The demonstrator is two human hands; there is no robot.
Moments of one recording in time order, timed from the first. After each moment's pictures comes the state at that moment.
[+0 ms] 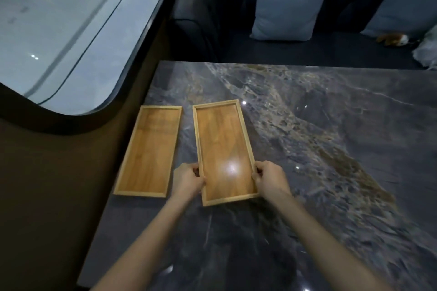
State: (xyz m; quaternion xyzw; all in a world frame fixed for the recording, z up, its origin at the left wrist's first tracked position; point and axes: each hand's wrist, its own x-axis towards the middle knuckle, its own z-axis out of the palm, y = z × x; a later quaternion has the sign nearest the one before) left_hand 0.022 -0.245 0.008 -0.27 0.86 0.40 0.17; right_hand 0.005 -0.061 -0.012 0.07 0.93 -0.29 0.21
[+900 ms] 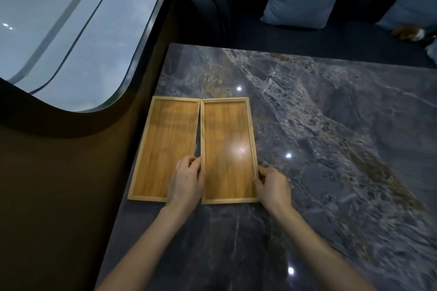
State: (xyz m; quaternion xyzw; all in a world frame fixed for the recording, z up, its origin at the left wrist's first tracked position) left_hand 0.024 -0.322 -0.034 -0.09 0.96 0.26 0.06; right_hand 0.006 -0.135 -0.032 0.11 0.94 -0.25 0.19
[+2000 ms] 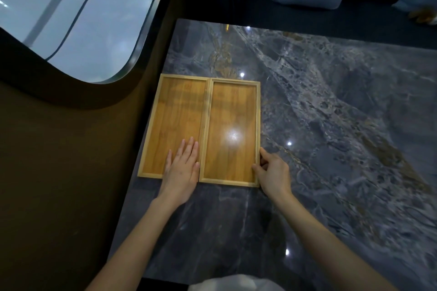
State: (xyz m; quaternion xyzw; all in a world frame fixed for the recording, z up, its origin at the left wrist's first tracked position) left_hand 0.053 -0.364 -0.065 -0.02 0.96 0.19 0.18; right_hand 0.023 -0.157 -0.034 0.13 0.93 -0.30 0.18
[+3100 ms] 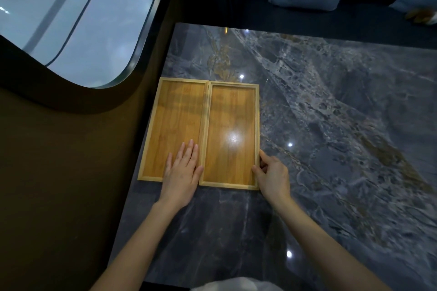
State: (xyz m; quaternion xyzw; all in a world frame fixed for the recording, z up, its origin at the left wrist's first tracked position) left_hand 0.054 -0.363 -0.065 -0.02 0.97 0.18 0.18; right_hand 0.024 -0.156 -0.048 0.12 0.93 -0.30 0.16
